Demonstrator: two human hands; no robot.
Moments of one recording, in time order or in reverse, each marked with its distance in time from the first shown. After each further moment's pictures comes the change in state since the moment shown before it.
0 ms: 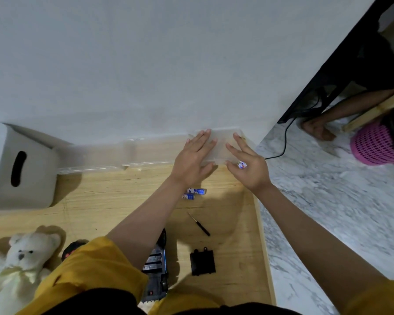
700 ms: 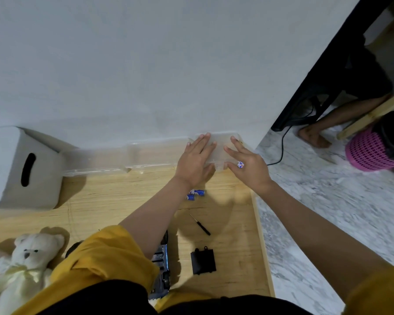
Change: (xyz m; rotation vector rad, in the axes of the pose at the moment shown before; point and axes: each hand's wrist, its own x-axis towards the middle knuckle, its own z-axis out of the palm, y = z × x) left_hand 0.002 0.012 -0.005 0.124 -0.056 -0.052; right_hand 0.006 -0.010 -0.012 -0.176 -0.069 -0.051
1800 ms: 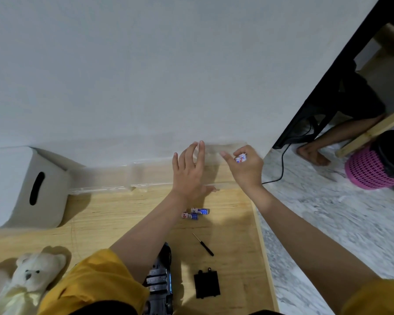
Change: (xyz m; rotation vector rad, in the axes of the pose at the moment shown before) left_hand 0.003 0.001 -0.025 0.270 0.151 -0.120; right_hand 0.048 -0.055 -0.007 0.385 0.318 0.478
